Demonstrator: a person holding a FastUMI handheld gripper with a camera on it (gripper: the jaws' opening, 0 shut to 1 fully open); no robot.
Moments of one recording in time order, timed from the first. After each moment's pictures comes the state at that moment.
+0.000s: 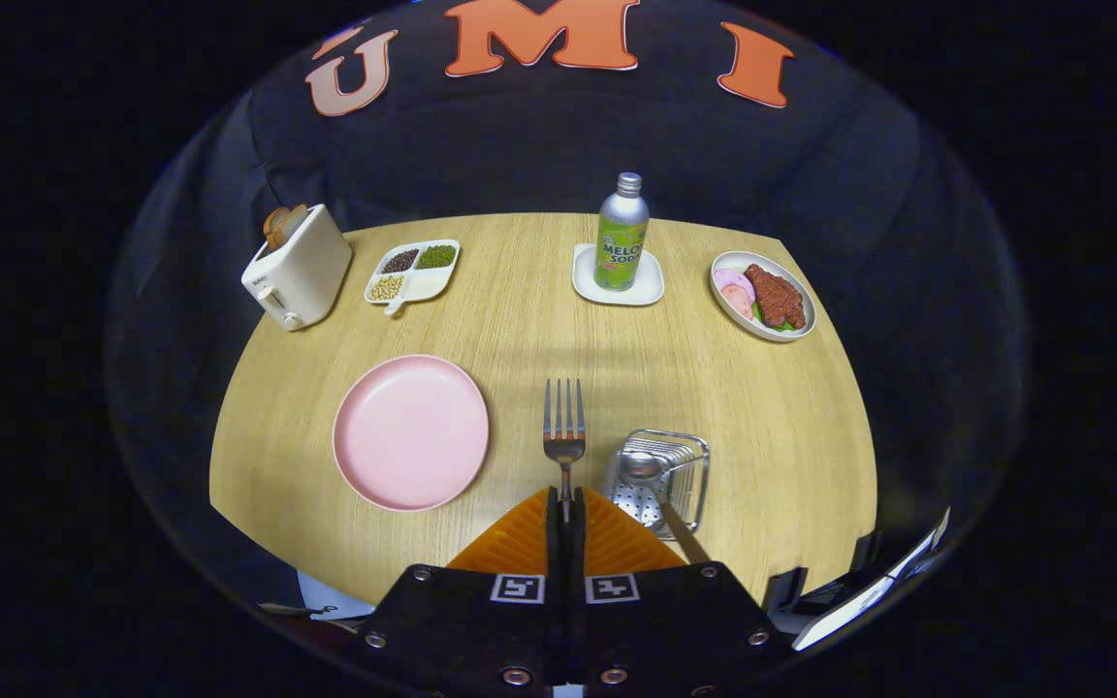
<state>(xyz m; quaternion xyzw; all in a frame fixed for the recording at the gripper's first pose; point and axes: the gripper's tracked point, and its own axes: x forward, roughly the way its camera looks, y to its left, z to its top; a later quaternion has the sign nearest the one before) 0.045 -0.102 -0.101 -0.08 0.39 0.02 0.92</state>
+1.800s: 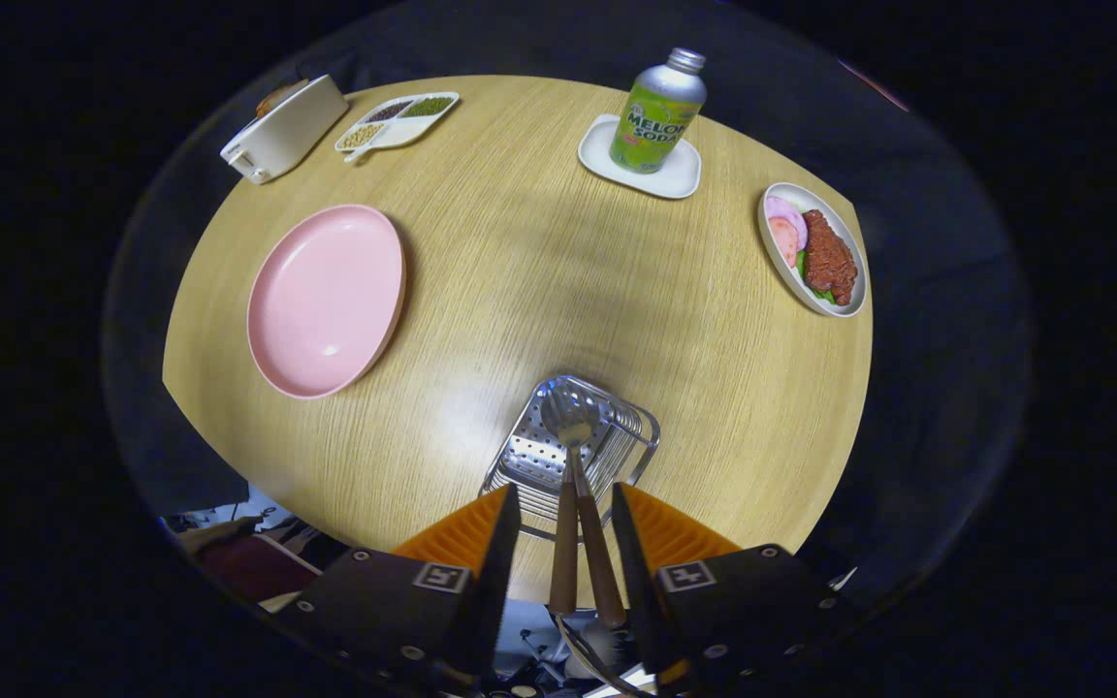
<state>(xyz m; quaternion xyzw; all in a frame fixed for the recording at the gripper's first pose) 0.069 -0.155 -0.154 -0.19 0.54 0.07 0.82</state>
